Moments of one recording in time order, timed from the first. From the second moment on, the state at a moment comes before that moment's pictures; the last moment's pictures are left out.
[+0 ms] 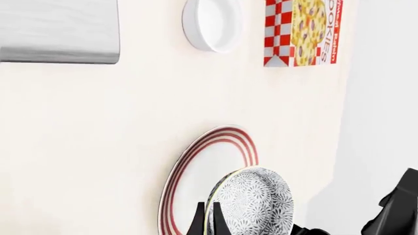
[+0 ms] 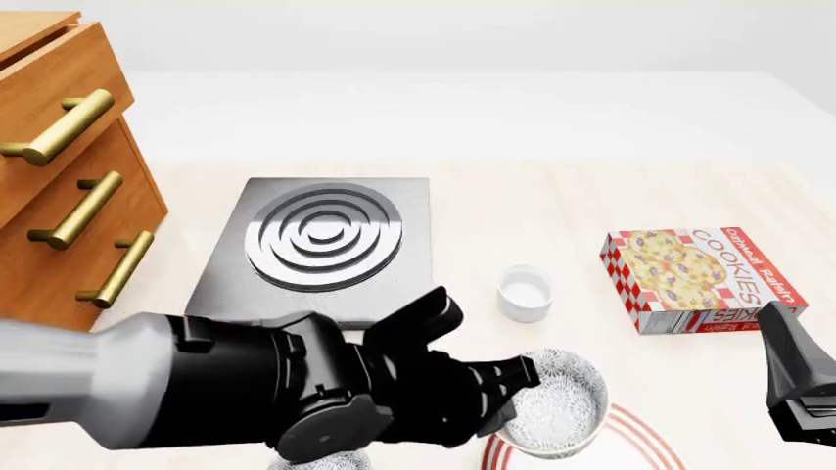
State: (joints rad) left arm -1.13 1.64 -0.84 0.09 -1.27; right arm 0.01 0.01 -0.01 0.00 0.00
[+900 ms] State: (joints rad) left arm -1.14 1.68 -0.83 0.06 -1.30; right arm 0.01 0.01 -0.01 0.00 0.00
